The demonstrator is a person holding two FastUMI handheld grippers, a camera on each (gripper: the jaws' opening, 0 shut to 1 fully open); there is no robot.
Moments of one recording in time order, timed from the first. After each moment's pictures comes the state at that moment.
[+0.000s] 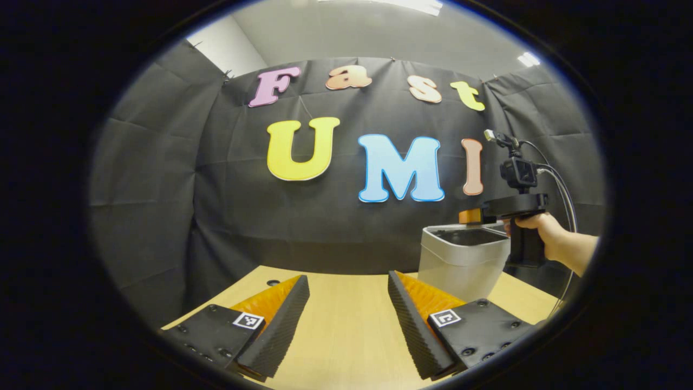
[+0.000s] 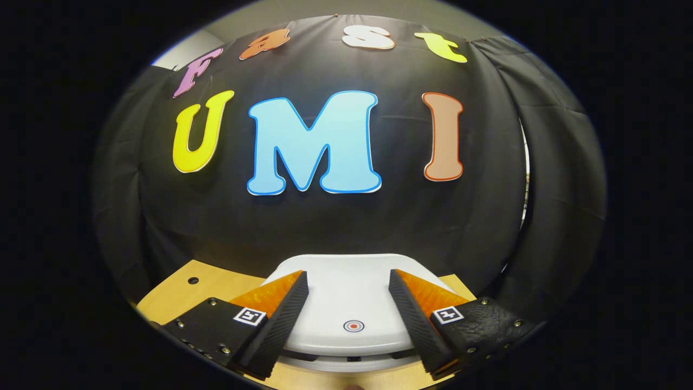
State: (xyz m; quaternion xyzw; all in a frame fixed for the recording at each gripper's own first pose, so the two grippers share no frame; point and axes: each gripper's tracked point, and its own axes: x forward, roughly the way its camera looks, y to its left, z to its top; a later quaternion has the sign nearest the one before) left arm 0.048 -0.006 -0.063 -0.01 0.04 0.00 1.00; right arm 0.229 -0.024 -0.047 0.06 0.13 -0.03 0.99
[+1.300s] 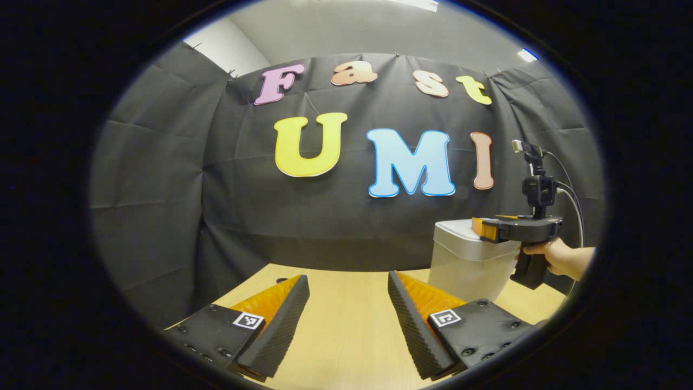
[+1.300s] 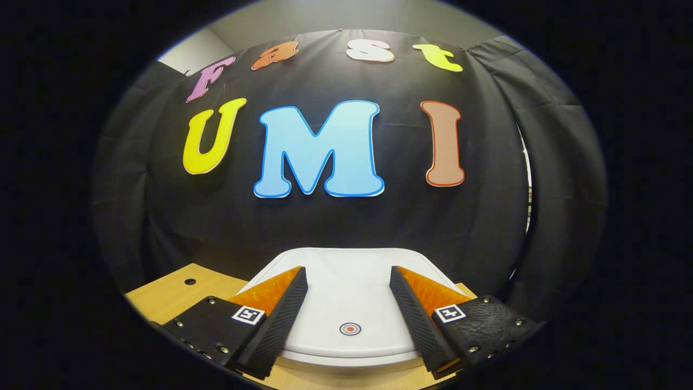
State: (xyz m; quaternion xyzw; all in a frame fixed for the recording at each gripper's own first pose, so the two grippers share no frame) left arm 0.071 0.005 -0.077 0.00 0.05 0.02 1.00; right arm 0.222 -0.020 -0.070 0.06 0.05 -0.02 1.00
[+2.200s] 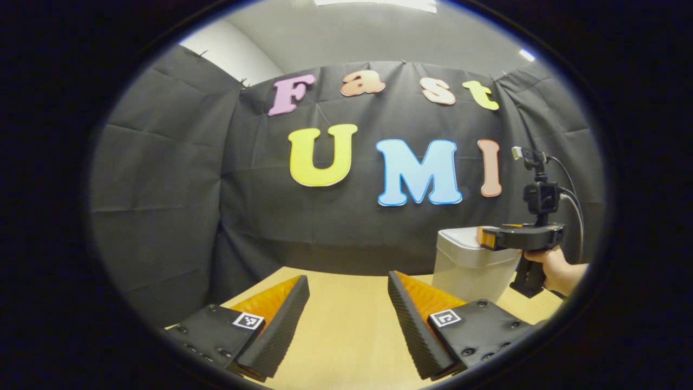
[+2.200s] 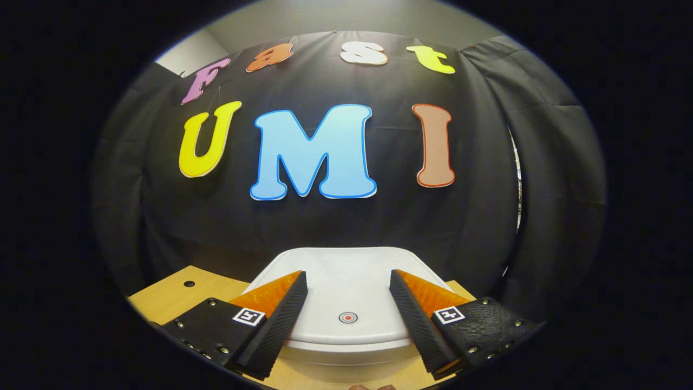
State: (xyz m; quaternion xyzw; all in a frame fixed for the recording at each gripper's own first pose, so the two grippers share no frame) left arm 0.010 -0.005 -0.048 0.01 0.04 0.08 1.00; right arm 0.194 -0.024 -0.064 0.06 0.07 -0.04 0.99
